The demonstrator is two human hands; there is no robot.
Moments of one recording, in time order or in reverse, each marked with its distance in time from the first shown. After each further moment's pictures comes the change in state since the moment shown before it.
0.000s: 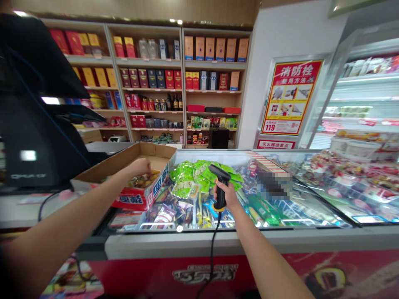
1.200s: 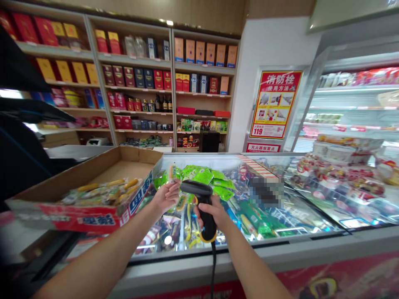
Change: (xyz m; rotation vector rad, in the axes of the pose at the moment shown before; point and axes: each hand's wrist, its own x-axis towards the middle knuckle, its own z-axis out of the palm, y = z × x) left_hand -0.032 0.154 0.092 -2.669 -0.917 0.050; right_hand -0.024 -0.010 0.009 -0.008 -0.424 0.106
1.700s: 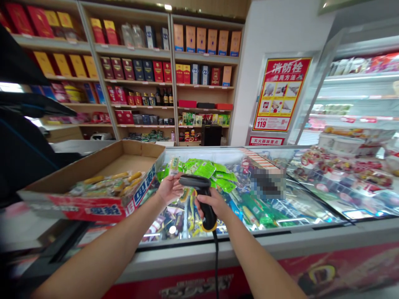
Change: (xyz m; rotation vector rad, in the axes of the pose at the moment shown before) left_hand -0.004 -0.004 0.005 0.070 -0.044 -0.080; right_hand 0.007 -0.005 0.010 -0.069 0.017 0.065
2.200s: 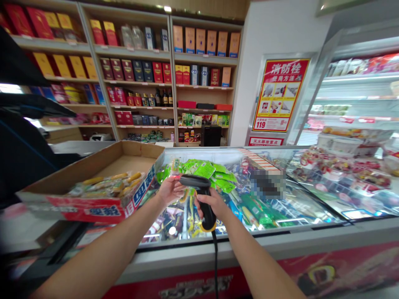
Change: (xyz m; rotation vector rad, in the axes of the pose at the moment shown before) left_hand 0.003 -0.003 -0.001 0.147 0.026 0.022; right_hand 0.001 0.002 0.000 0.021 0.020 0.008
